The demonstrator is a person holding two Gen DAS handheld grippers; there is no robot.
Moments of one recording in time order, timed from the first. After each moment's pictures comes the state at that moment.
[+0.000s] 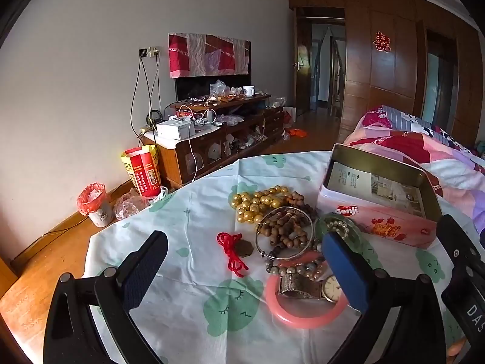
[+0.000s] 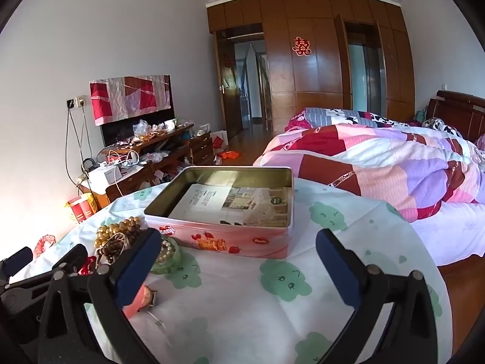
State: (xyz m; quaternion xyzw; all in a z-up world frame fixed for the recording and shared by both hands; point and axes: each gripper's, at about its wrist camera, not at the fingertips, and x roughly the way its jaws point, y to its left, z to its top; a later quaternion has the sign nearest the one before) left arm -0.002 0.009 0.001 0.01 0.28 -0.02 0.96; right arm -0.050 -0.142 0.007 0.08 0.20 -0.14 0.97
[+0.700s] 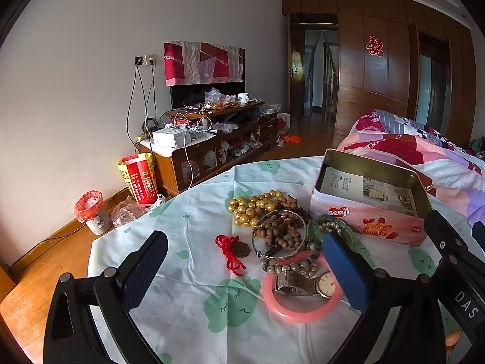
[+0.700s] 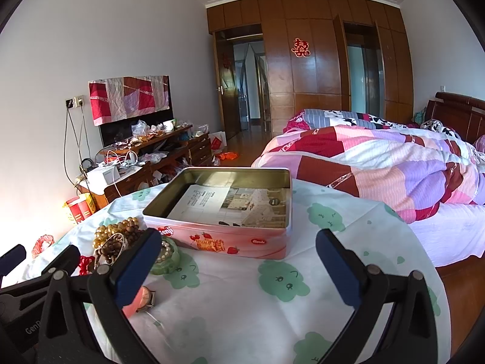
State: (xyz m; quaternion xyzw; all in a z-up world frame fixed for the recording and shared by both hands) left arm -0.016 0.011 0.007 0.01 0.25 -0.03 0.97; right arm -0.052 -0.144 0.008 0.08 0.19 -0.15 0.97
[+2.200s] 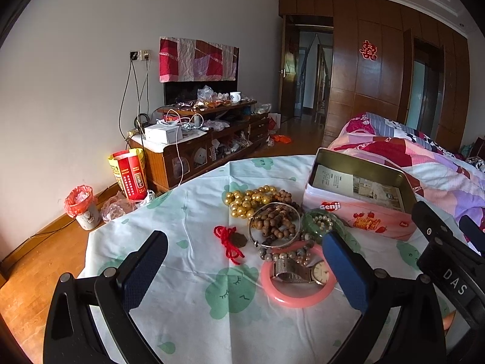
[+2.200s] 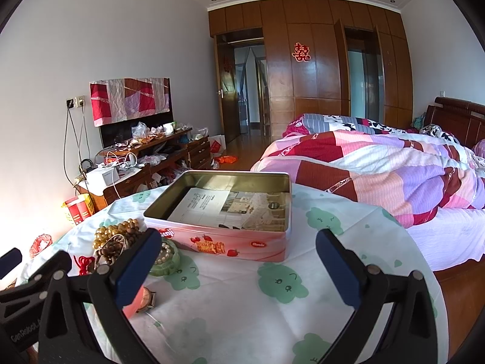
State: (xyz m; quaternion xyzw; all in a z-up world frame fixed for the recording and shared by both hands) left arm -0.026 0.025 0.007 -0.01 0.26 -0.06 0.96; right arm -0.051 -0.144 0.007 0.07 0.19 -0.15 0.97
